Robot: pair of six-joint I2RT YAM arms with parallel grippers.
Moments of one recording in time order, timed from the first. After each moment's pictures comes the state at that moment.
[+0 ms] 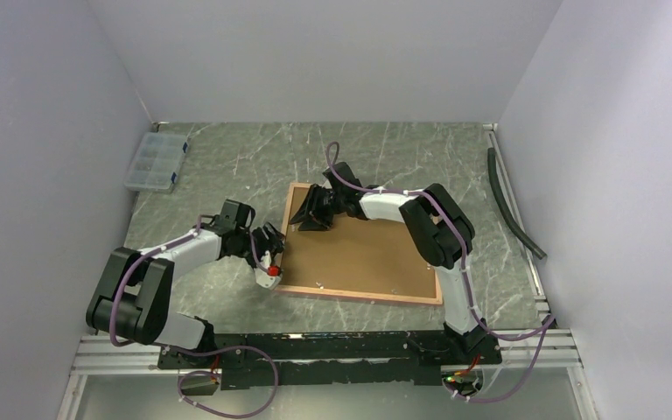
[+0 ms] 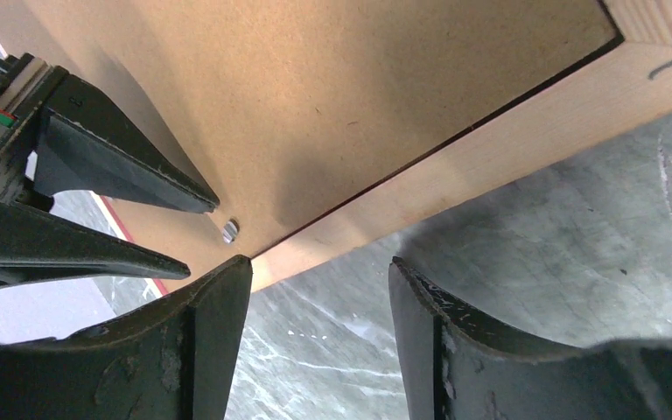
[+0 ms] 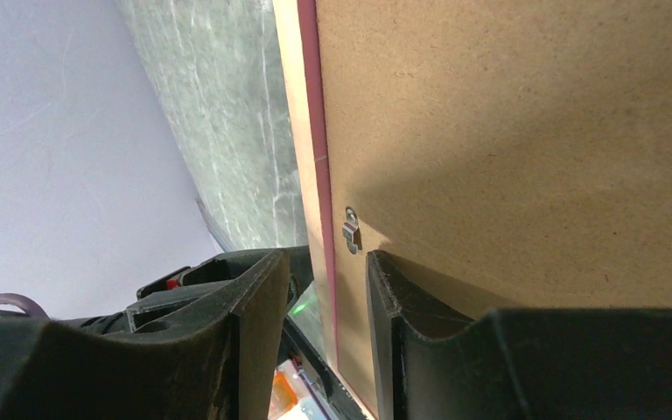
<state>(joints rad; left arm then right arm) -0.30 1.42 0.62 -0.31 0.59 2.07 0.65 2.14 1.34 0.03 -0.55 1.06</state>
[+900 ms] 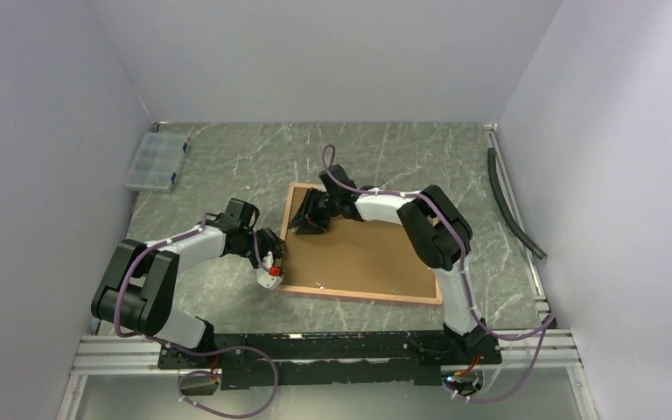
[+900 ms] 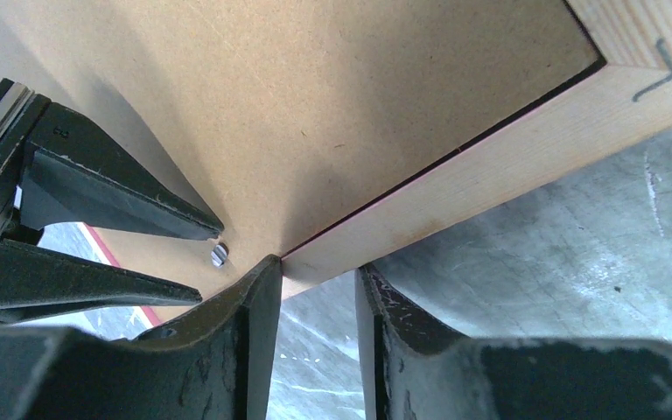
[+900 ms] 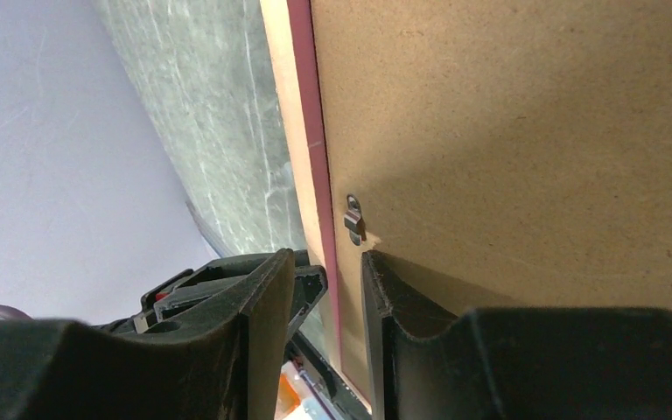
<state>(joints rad) -0.32 1.48 0.65 -0.34 0.60 2.09 0.68 2.14 1.35 -0.02 -0.51 1.09</state>
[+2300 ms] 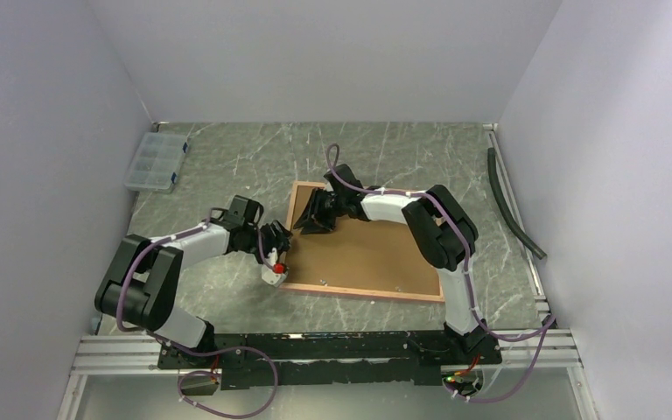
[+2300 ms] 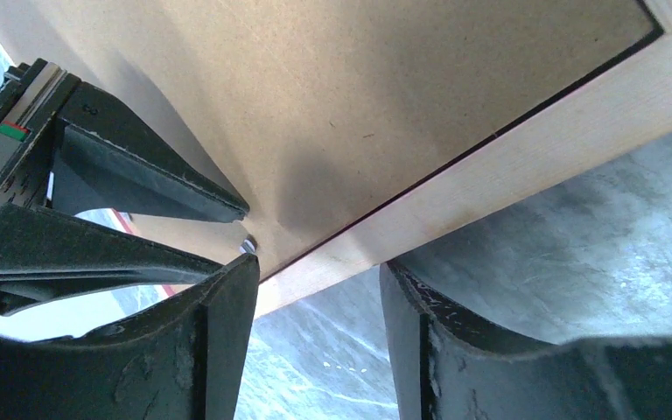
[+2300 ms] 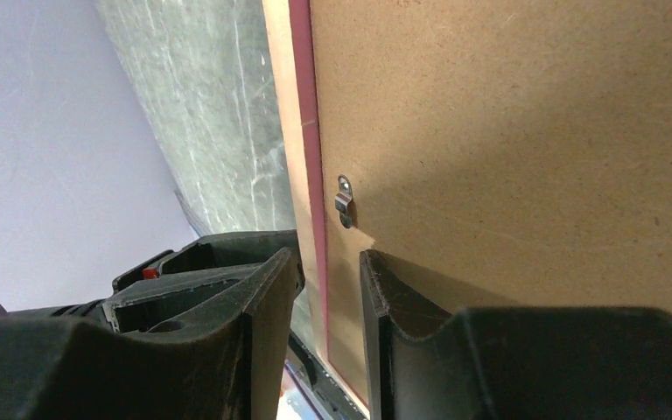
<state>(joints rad) -0.35 1.50 0.66 -0.27 0.61 2.09 0.65 2.11 1.31 -0.01 -0.53 1.02</state>
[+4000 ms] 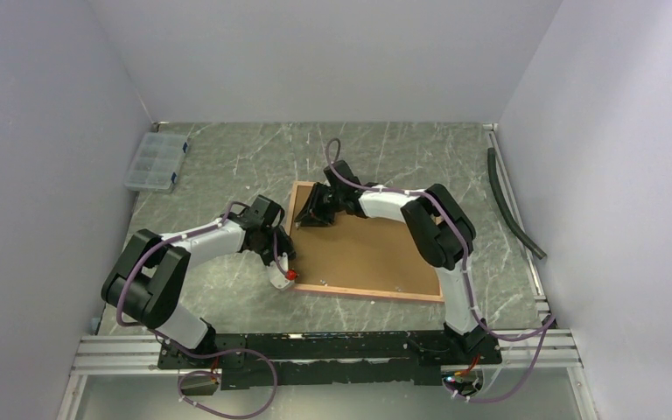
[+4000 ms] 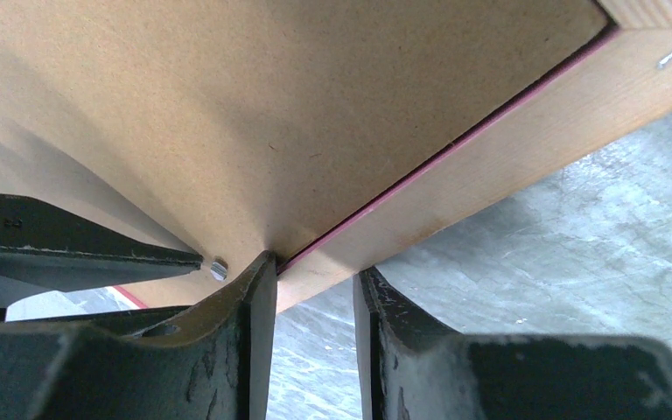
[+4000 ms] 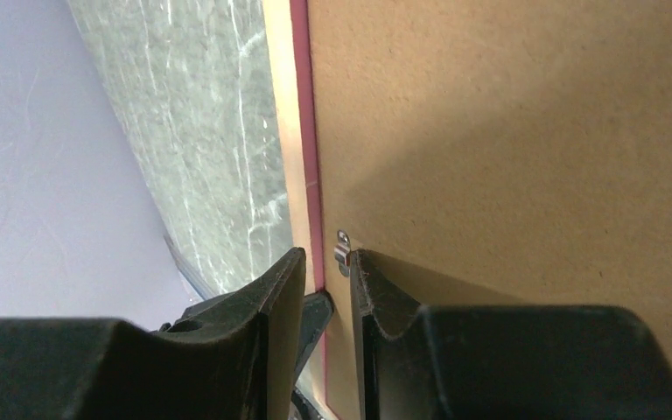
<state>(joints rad) -0.50 1.55 0.76 -0.43 0.30 2.09 0.65 2.12 1.35 -0.03 -0.43 1.02</state>
